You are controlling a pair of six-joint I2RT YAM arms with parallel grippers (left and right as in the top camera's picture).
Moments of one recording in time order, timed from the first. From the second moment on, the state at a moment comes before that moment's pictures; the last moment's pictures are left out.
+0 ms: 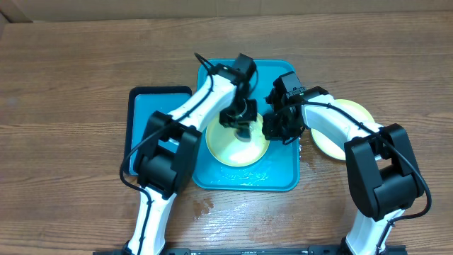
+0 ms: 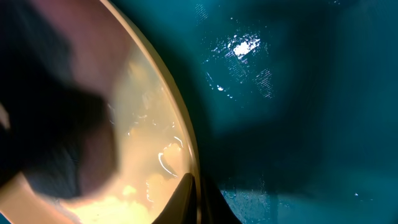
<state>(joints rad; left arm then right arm) -0.52 2.26 1.75 -1.01 0.29 -0.48 0.37 1.96 1.24 -0.72 -0.31 0.26</state>
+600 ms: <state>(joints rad) -0.31 1.94 1.72 -1.24 0.16 -0.41 0.37 1.96 1.24 -0.72 -0.31 0.26</state>
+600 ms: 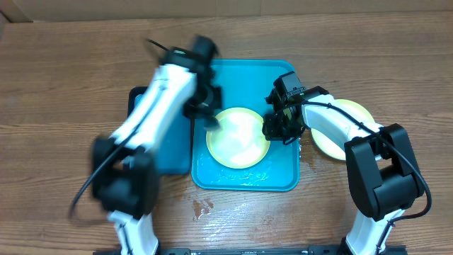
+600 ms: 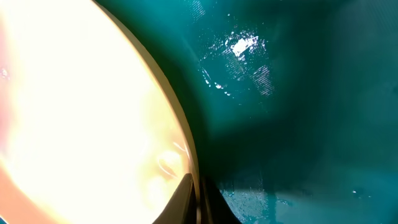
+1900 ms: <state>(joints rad) 0.01 1.59 1.88 -1.38 -0.01 -0.36 0.60 1.92 1.83 -0.92 -0.05 0.16</state>
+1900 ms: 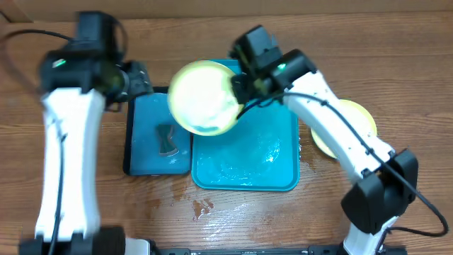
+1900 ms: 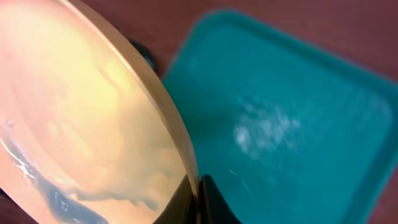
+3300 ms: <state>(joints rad) 0.02 1.31 1.97 -1.44 -0.07 -0.33 1.15 1.95 1.83 -0.70 0.93 0.07</state>
